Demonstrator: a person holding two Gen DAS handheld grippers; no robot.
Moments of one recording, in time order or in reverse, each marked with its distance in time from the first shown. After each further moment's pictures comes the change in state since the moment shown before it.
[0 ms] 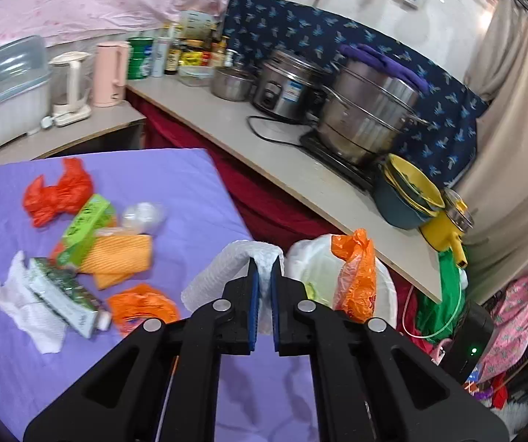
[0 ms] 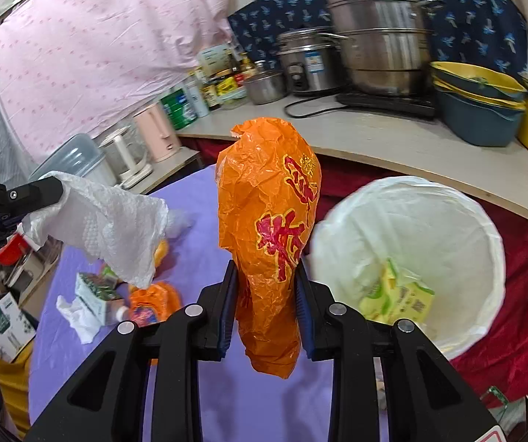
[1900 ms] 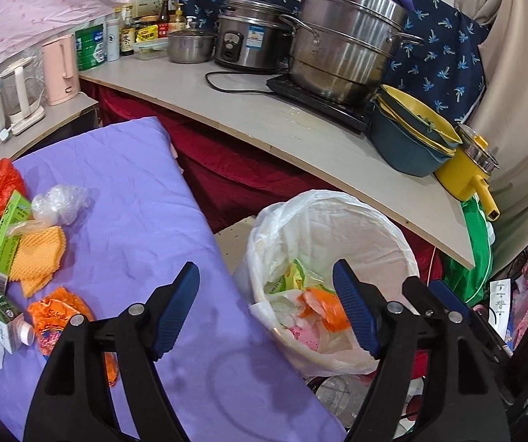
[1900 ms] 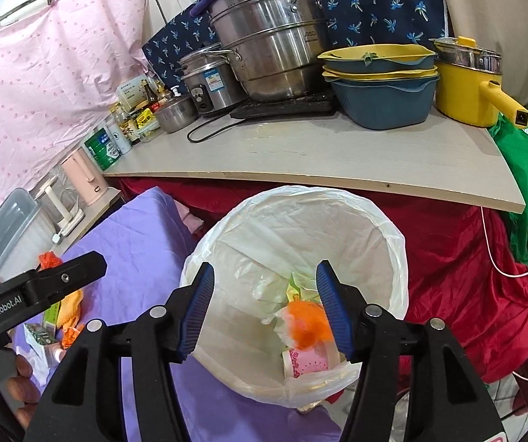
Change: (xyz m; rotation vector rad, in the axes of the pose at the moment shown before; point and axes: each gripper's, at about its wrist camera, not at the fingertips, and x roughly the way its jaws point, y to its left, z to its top) left arm 0.125 -0.068 -0.036 0.129 0.112 0.059; right arm -0.004 -0.111 0.007 0.168 -0.064 -0.176
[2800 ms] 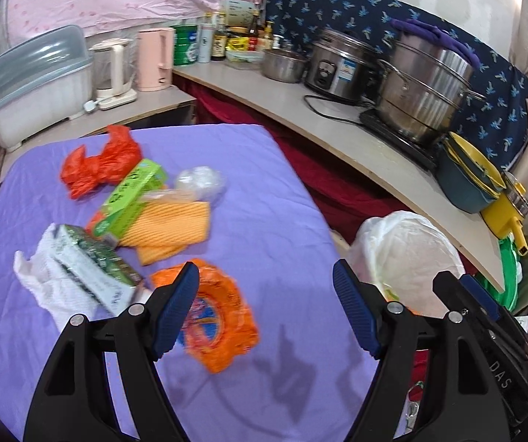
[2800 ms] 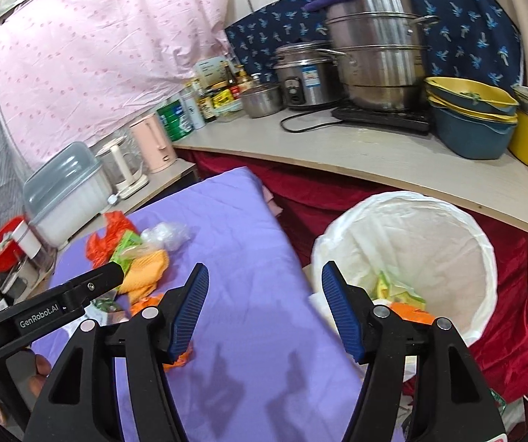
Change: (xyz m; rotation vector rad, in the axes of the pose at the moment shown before) left arm -0.087 0.123 -0.037 -0.167 -0.082 0.182; right arm -0.031 0.134 -0.032 -0.191 0.017 0.171
